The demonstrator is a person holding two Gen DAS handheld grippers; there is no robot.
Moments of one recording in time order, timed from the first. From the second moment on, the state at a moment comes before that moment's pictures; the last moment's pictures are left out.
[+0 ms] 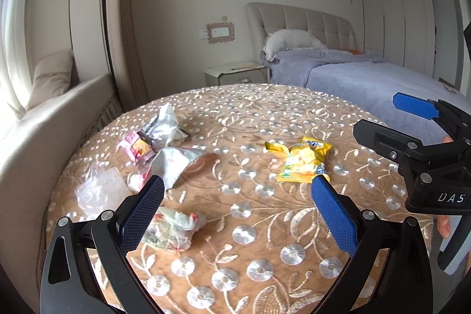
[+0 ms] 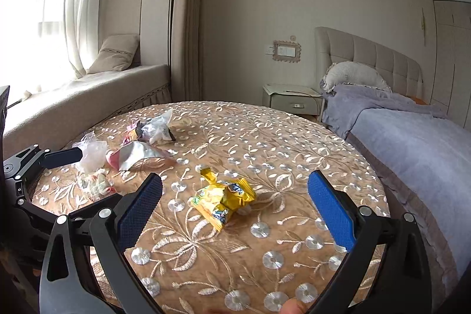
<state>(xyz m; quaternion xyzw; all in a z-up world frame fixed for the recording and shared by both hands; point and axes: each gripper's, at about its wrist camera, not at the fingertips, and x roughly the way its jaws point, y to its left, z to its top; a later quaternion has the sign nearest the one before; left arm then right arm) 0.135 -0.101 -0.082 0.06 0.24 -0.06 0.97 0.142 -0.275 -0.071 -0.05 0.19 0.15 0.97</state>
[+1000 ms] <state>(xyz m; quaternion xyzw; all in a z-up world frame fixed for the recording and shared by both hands) 0.211 -0.020 -0.133 -0.02 0.41 0.00 0.91 0.204 -0.218 -0.096 -0.07 0.26 0.15 0.95</state>
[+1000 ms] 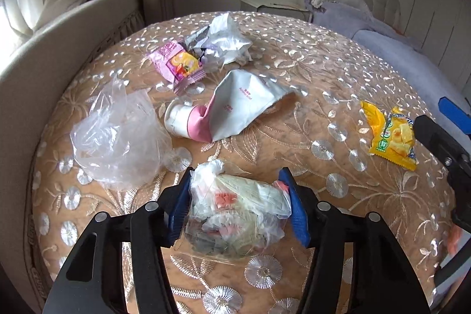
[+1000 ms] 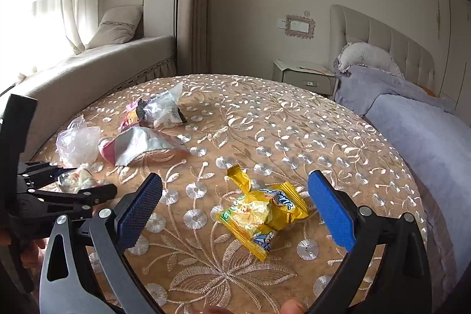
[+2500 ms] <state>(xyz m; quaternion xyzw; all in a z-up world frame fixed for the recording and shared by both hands) 0.136 -0.221 -0.062 0.09 0.29 -0.21 0.93 0.081 -0.351 -0.029 -0.04 0.21 0.00 0.98</state>
